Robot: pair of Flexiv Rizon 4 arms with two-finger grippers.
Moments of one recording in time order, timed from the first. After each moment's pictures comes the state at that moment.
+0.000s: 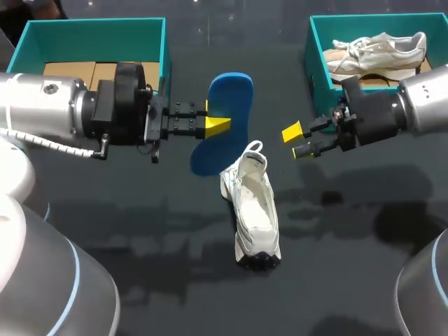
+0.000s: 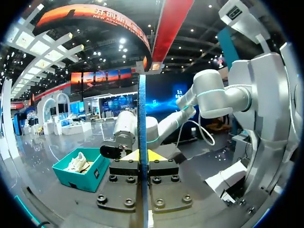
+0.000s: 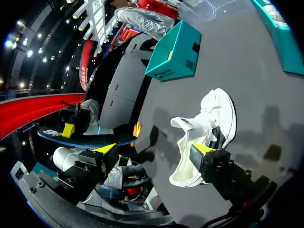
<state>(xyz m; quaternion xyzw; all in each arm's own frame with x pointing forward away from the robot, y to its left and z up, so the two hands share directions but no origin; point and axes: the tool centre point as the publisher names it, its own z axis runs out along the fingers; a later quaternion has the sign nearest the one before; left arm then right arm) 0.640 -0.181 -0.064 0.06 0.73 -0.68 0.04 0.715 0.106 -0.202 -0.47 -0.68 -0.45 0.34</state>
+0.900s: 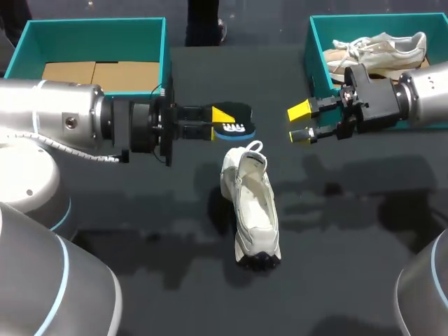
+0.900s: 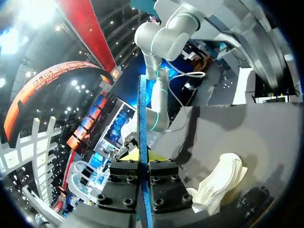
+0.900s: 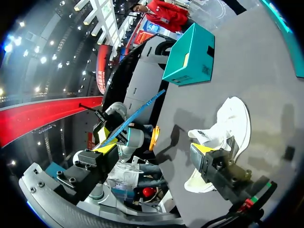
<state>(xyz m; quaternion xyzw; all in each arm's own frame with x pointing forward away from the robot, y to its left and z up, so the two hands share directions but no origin) 0.683 -0.190 -0.106 0.36 0.64 -0.60 0.32 0.731 0.110 -0.169 -0.44 -0.64 -0.50 0.40</state>
